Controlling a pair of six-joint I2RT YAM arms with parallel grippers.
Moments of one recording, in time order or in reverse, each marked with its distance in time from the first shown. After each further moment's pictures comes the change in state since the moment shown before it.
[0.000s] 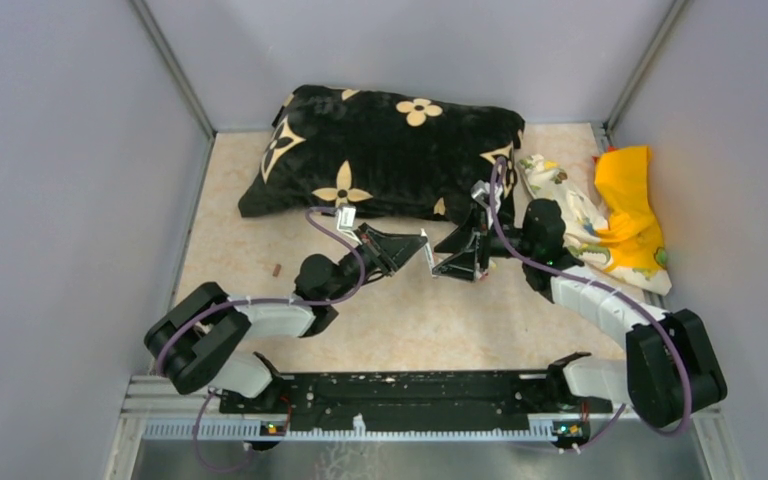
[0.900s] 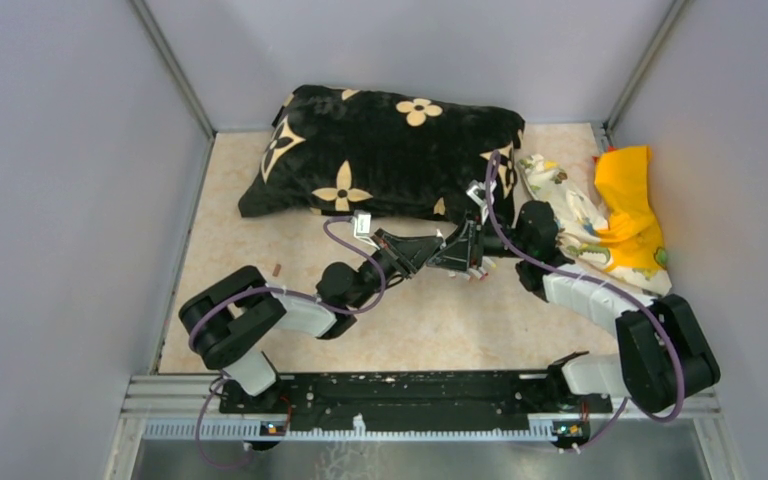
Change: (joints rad) left arm -0.138 0.208 0.068 0.186 -0.217 -0.005; right arm 0.036 0.068 -0.018 0.143 0.052 0.225
